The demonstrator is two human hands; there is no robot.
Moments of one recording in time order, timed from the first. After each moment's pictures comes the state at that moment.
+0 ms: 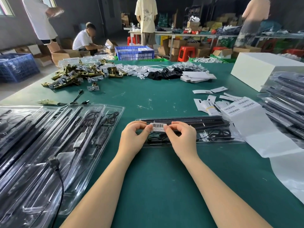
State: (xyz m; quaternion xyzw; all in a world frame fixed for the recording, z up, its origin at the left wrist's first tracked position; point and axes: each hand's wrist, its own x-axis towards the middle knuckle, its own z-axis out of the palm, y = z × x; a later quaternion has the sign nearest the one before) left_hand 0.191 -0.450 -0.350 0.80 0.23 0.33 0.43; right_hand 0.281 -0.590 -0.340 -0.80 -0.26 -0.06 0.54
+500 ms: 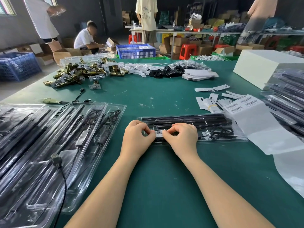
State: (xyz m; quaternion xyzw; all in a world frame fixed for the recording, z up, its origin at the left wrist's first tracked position) left_hand 0.188 -0.461 -0.350 0.85 0.25 0.32 0.33; right_hand 0.281 -0.586 -0.346 -0.85 -0.27 -0.10 0.44
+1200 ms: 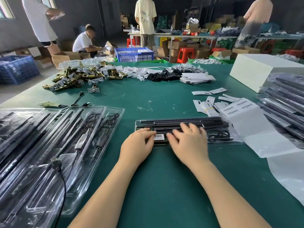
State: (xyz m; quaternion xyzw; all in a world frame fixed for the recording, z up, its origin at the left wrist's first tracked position) left_hand 0.181 -0.468 -0.346 0.91 0.25 0.22 0.26; right_hand 0.285 -0.617 -0.339 -0.93 -0.33 -0.13 0.09
